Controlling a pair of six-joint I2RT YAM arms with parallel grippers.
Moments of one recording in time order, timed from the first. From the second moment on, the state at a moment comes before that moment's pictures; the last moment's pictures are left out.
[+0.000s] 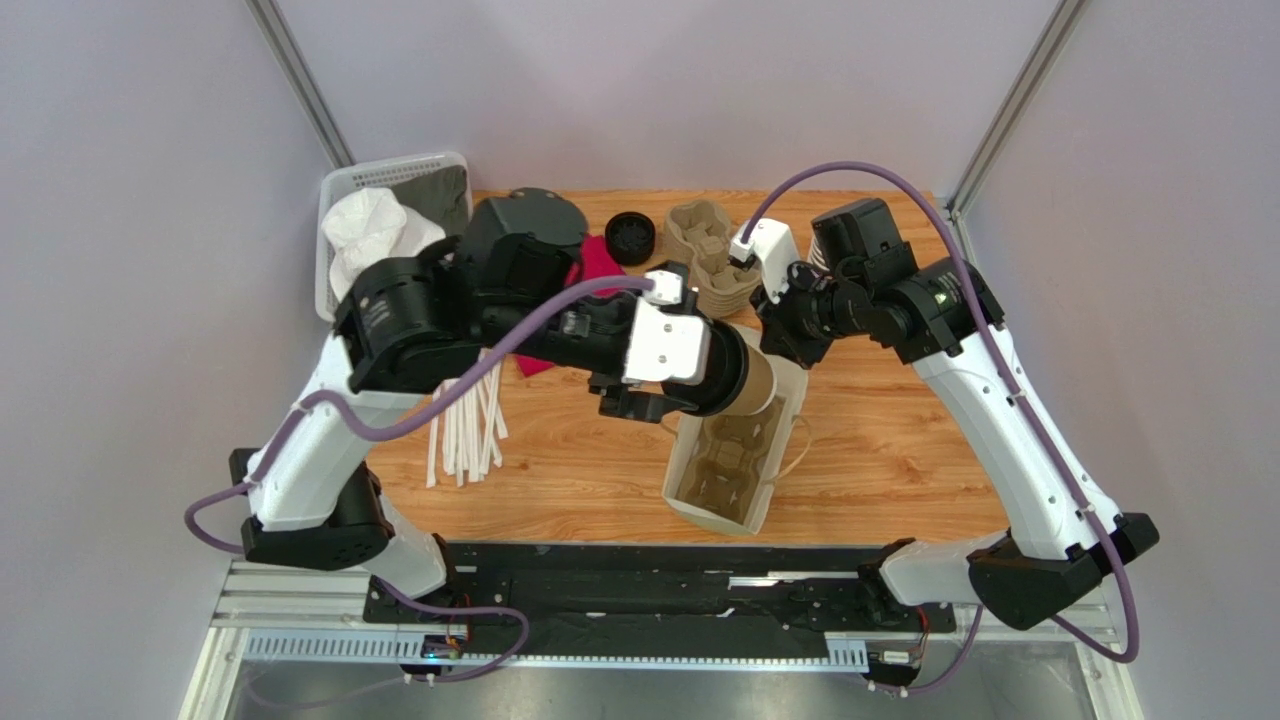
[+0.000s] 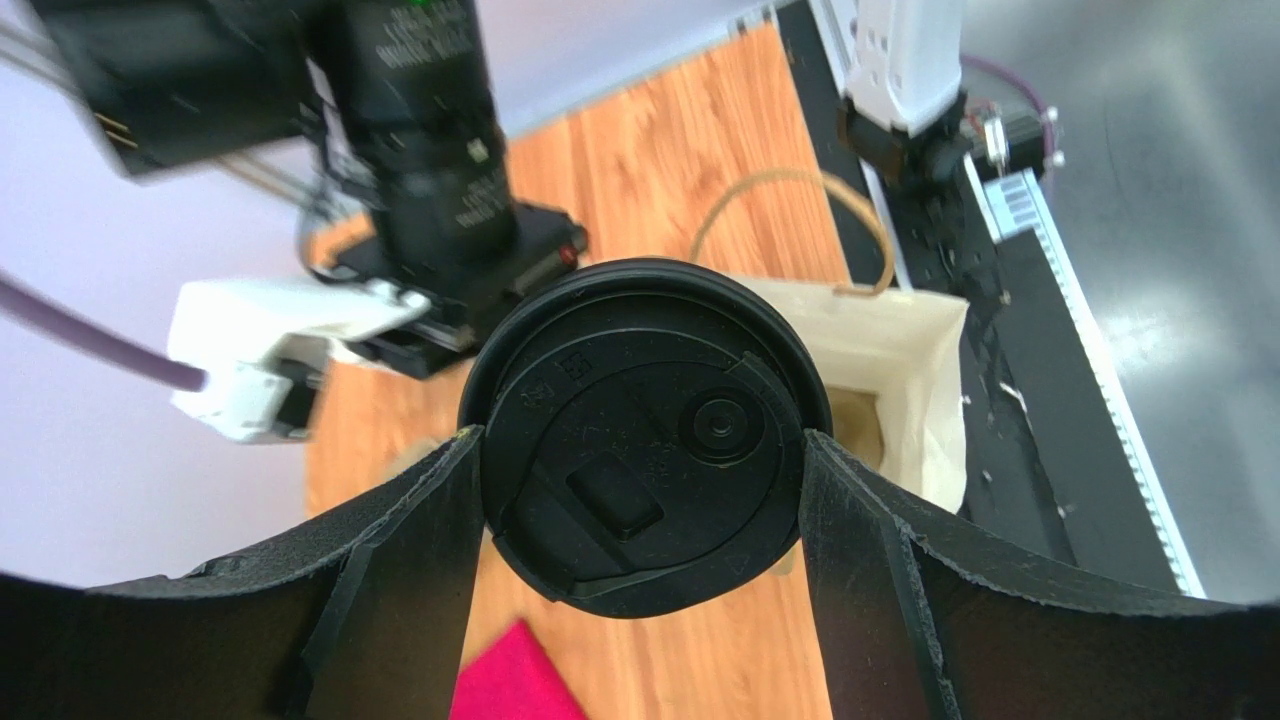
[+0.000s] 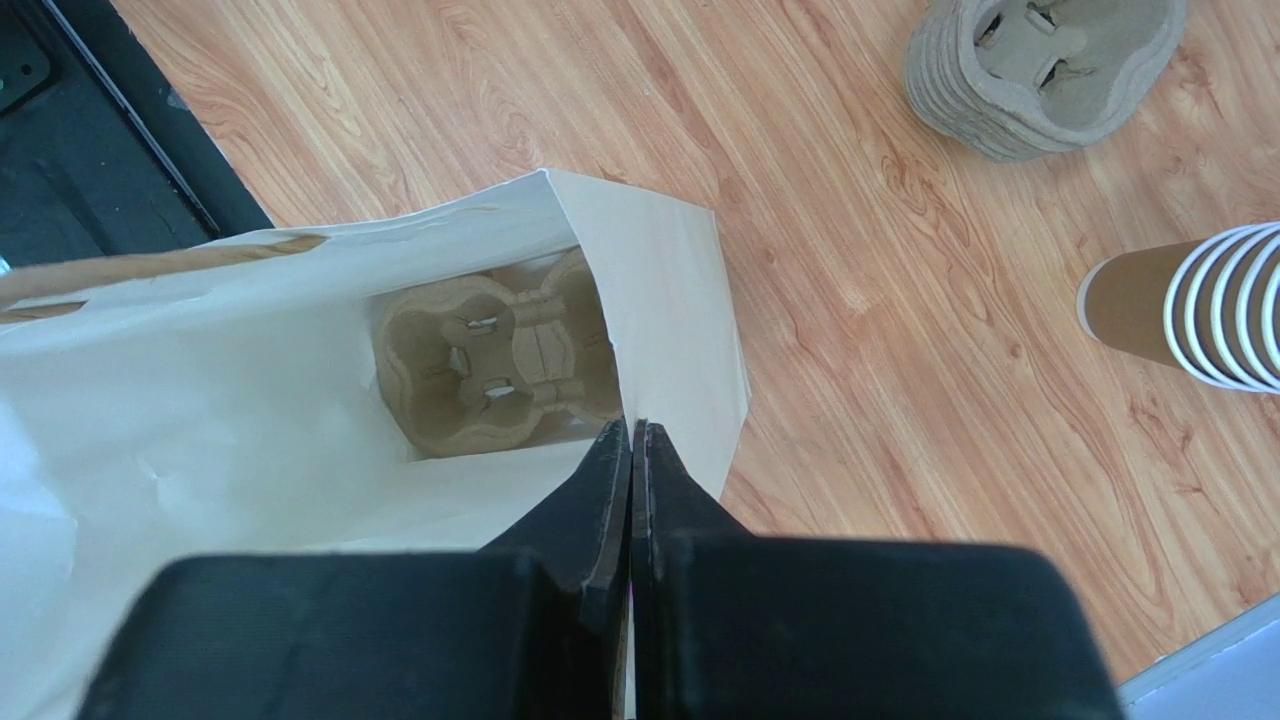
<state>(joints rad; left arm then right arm) -1.11 1.54 2.37 -1.24 0.43 0.65 0.53 1.32 1.70 -1.23 -0.28 -0.36</state>
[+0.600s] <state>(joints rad) -1.16 1.65 2.03 -1.17 0.24 0.60 0.53 1.31 1.65 -1.24 -0.33 -0.31</state>
